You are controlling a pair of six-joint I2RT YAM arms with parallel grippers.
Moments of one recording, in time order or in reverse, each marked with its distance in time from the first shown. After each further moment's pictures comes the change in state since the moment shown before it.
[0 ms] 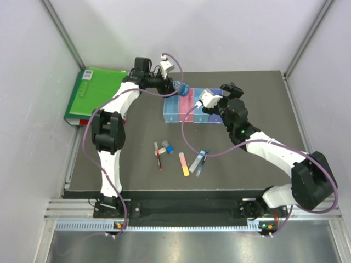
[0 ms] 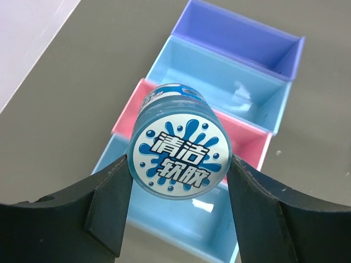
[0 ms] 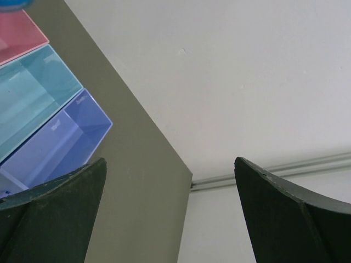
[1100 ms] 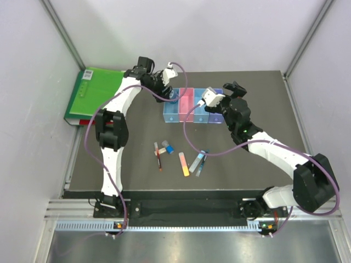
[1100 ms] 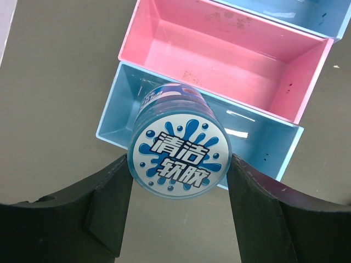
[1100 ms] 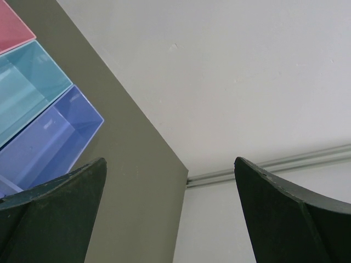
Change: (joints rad) left arm 0.002 0.090 0.225 -0.482 -0.260 0.405; right arm -0.024 -0.026 0.000 -0.021 0.003 0.003
